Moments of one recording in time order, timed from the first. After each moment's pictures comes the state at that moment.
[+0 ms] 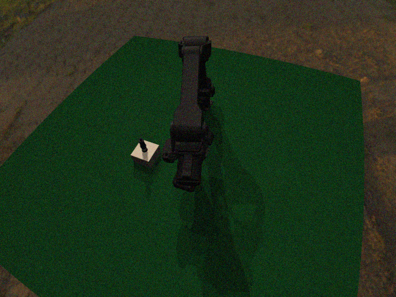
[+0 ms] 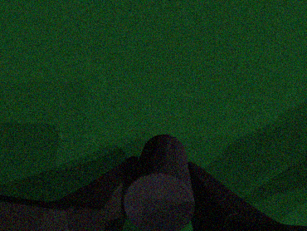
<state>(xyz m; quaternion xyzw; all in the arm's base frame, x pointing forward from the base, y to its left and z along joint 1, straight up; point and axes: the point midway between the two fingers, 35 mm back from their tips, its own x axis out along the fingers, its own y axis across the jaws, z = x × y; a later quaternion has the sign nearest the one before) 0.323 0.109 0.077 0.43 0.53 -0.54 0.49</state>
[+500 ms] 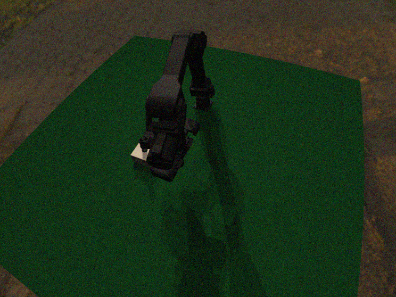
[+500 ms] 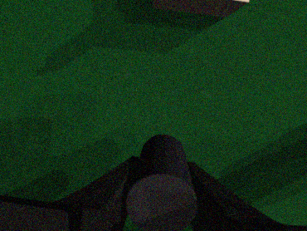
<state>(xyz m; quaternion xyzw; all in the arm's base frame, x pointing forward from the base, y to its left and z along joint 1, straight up) 0.343 0.069 0.132 0.48 0.50 -0.53 0.50</state>
